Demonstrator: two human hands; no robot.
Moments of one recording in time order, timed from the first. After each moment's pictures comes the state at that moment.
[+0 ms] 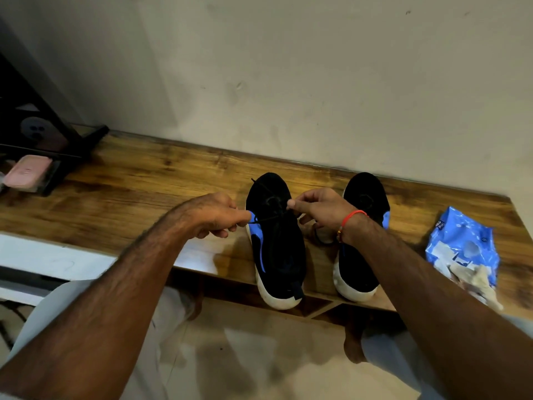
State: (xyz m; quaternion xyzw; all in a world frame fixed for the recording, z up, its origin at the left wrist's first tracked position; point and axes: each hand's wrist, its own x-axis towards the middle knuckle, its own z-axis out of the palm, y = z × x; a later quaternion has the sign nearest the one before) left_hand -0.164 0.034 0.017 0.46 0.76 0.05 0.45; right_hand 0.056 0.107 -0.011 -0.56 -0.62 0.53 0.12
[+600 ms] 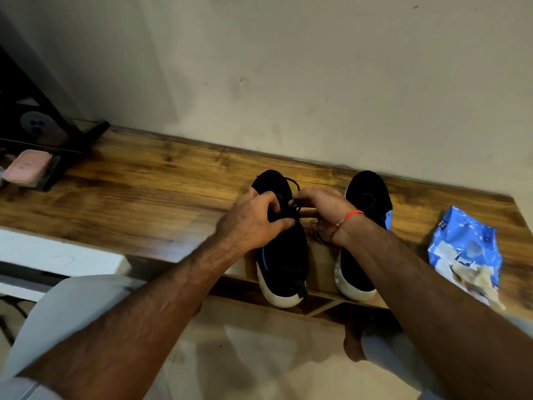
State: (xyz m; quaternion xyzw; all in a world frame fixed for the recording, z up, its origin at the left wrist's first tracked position) left_hand -0.112 0.029 -0.018 0.61 0.73 0.16 0.25; right_hand 0.045 0.103 -0.016 -0.57 -0.43 0.66 0.23
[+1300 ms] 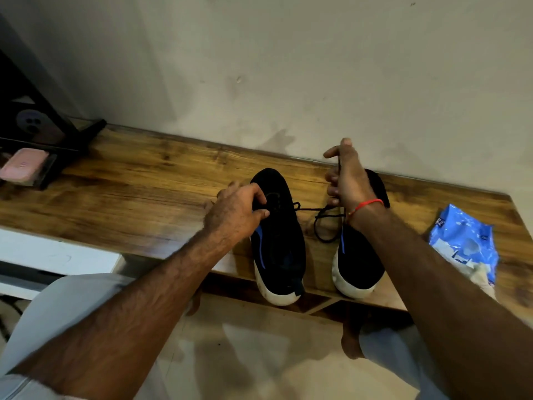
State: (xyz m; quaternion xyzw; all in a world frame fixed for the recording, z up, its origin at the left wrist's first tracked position) left_hand -0.126 0.031 -0.019 0.58 0.77 0.16 0.21; right_hand 0.064 0.125 0.009 -0.57 -0.49 0.55 0.36
